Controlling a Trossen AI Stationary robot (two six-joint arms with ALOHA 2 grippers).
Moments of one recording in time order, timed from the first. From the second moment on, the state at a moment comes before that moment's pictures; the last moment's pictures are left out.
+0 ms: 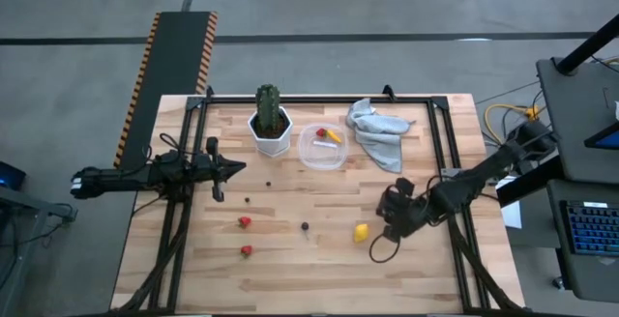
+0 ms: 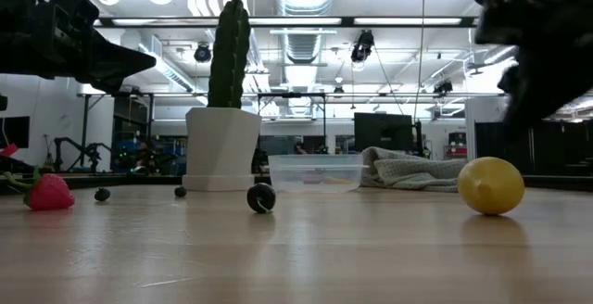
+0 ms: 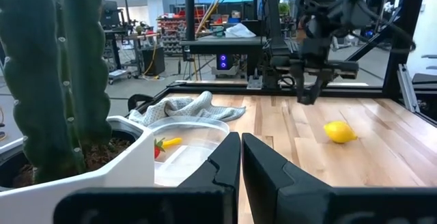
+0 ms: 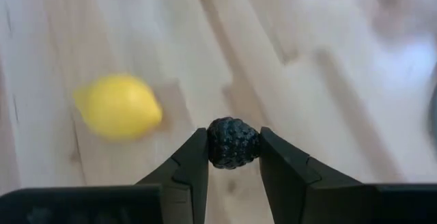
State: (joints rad) left arm 0.04 0.08 0.01 0.04 -0.15 0.03; right arm 0.53 1.27 0.65 -0.50 0.44 0.78
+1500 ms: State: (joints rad) left arm 0.04 0.08 0.01 0.04 -0.15 0.03; right arm -0.35 1.78 1.22 -0.30 0.00 -0.23
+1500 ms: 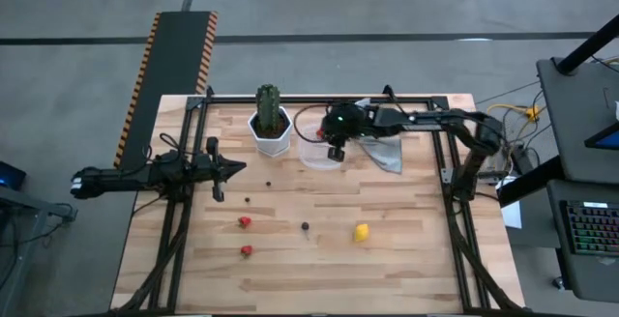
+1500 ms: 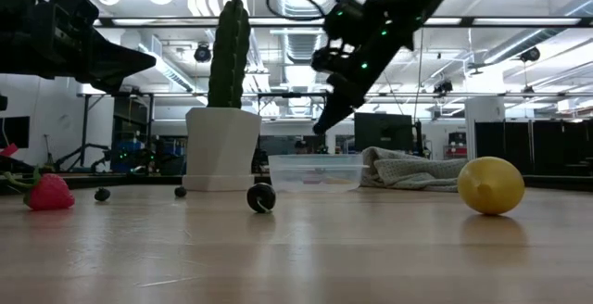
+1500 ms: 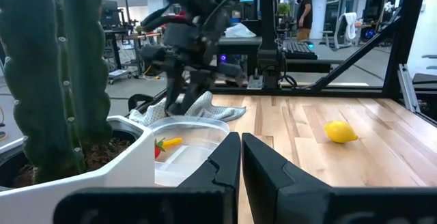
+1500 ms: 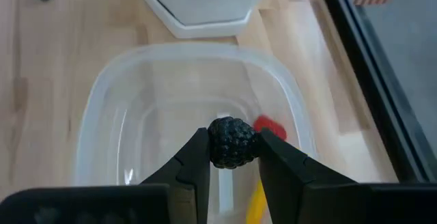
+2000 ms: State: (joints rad) left arm 0.04 0.09 0.01 0.04 -0.15 0.03; right arm -0.41 2.05 1.46 -0.43 -0.11 -0.29
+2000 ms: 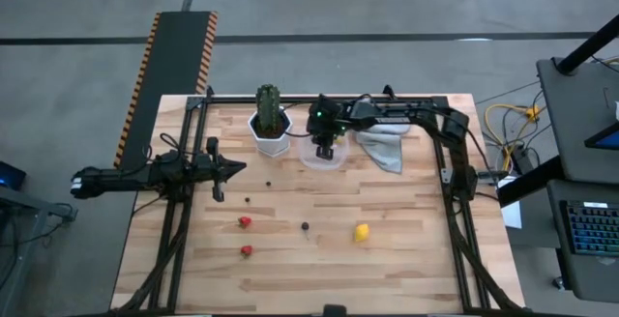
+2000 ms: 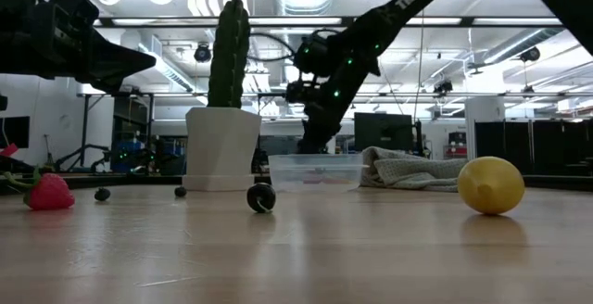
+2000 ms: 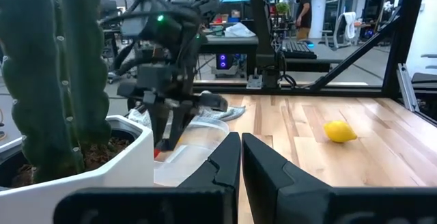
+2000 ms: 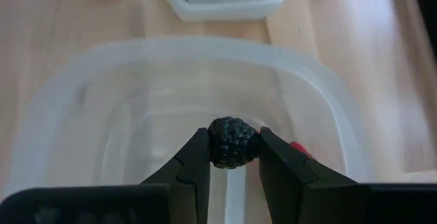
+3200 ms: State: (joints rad) left arm 0.04 0.09 0.01 0.04 -0.15 0.03; right arm -0.42 2.09 1.50 -0.44 -0.11 -0.27
